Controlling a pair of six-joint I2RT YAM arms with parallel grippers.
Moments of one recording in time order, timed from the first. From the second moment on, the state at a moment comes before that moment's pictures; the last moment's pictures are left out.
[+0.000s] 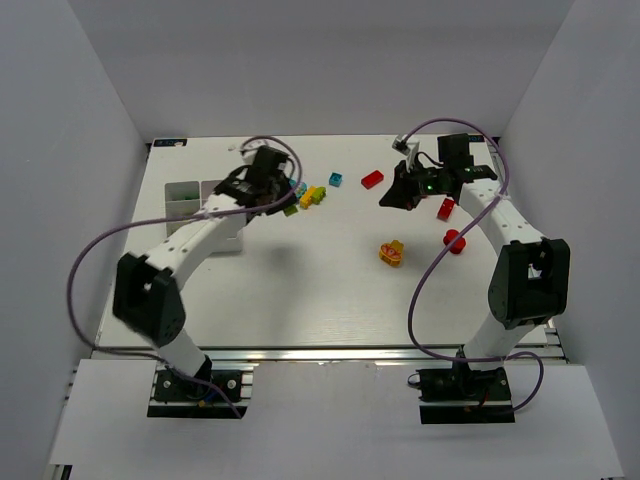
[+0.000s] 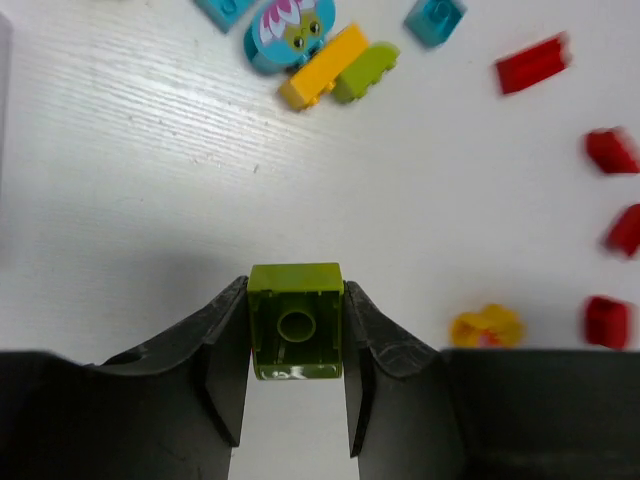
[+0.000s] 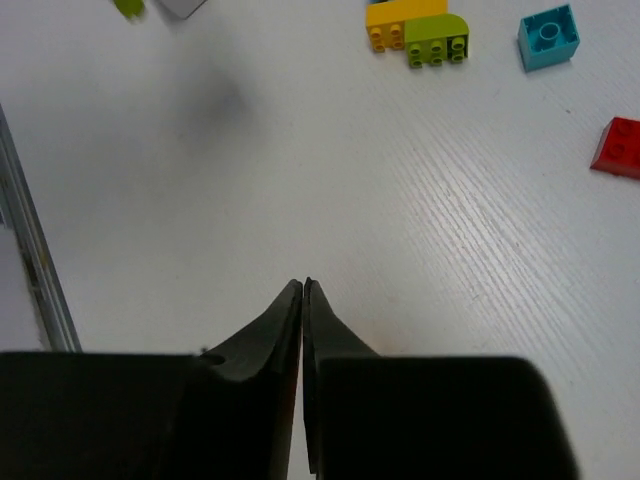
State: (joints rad) left arm -0.55 1.73 1.48 -0.60 -0.29 -0.77; right arm 0.17 1.69 1.40 -0.53 -0.90 -0.38
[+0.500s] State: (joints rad) left arm 0.11 1.34 1.15 -0.59 -0.15 -1.01; right arm 0.20 1.69 1.40 -0.53 -0.93 -0.38
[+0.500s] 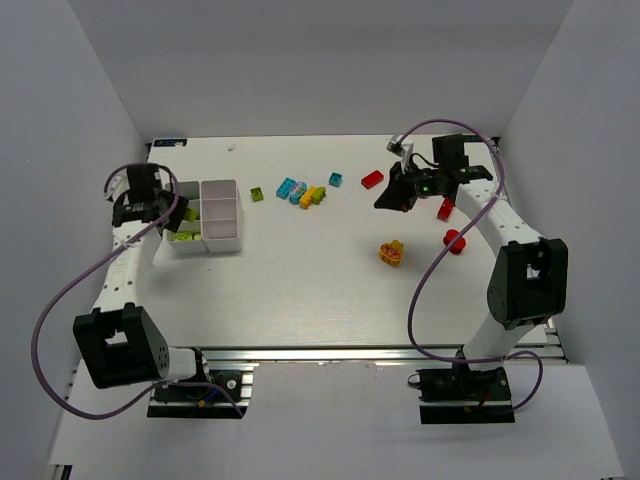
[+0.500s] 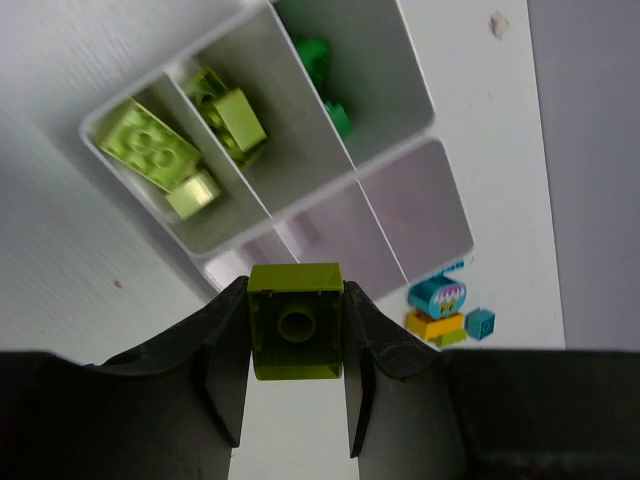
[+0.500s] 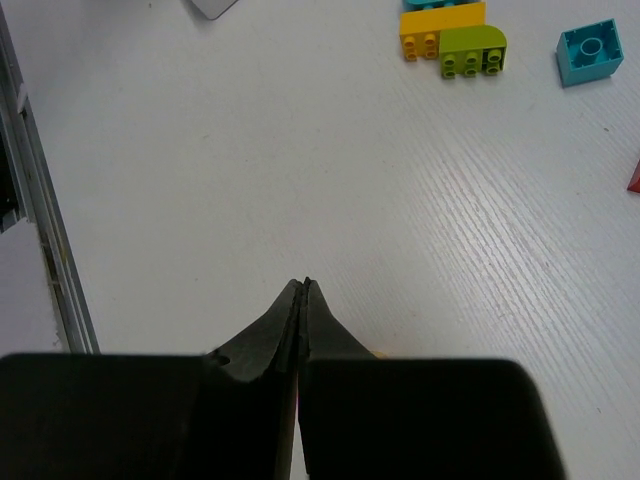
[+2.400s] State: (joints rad) left arm 0.27 1.48 1.09 -0.33 0.19 -0.99; right arm 0.22 1.70 1.42 -0.59 -0.87 -0.44
